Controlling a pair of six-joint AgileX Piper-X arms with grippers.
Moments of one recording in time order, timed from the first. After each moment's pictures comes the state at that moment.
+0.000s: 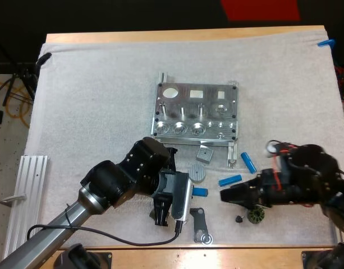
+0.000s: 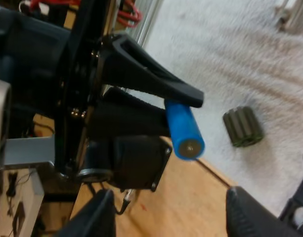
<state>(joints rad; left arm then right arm) -0.77 1.09 -0.93 0.96 0.43 -0.91 0.68 0.81 -0.79 0.74 -0.65 -1.22</state>
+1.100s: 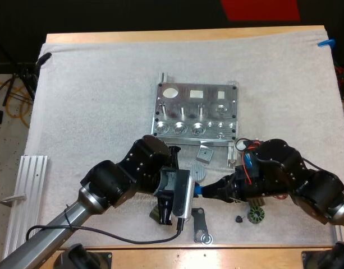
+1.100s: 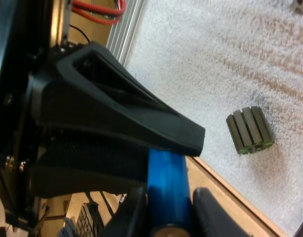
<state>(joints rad) -0.77 1.09 -0.94 0.91 0.49 -0.96 0.78 1.00 -0.79 0.59 -0.63 -1.18</state>
